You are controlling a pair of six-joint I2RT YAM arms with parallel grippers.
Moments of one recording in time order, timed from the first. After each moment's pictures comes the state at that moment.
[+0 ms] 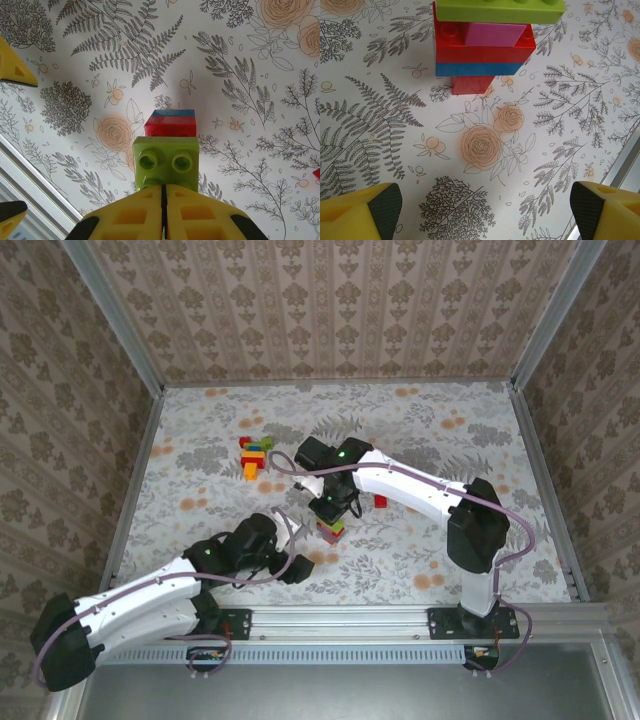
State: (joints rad) left arm -0.98 0.82 0.42 -0.40 0.11 -0.26; right arm 0.87 1.89 1.65 -1.16 -0.10 0.03
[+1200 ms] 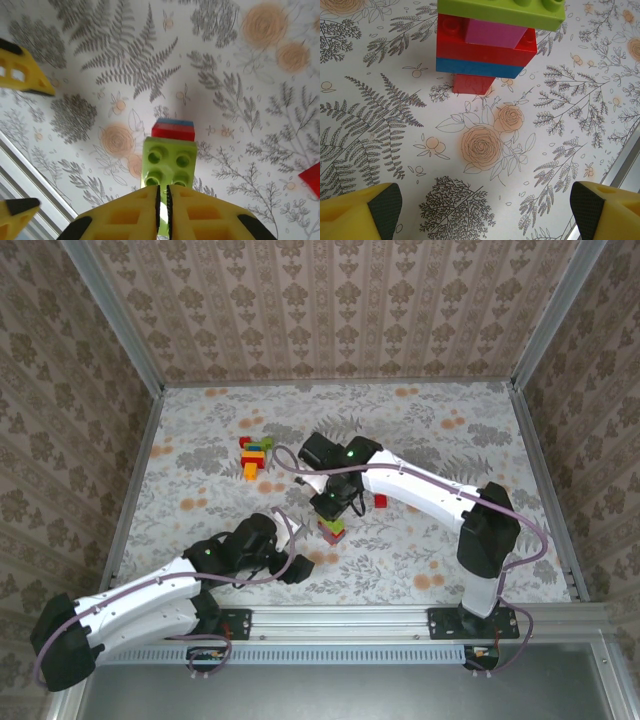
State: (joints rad) left arm -0.98 0.82 0.42 -0.40 0.11 -0.26; right arm 0.86 1.82 1.66 -1.12 -0.08 0.04
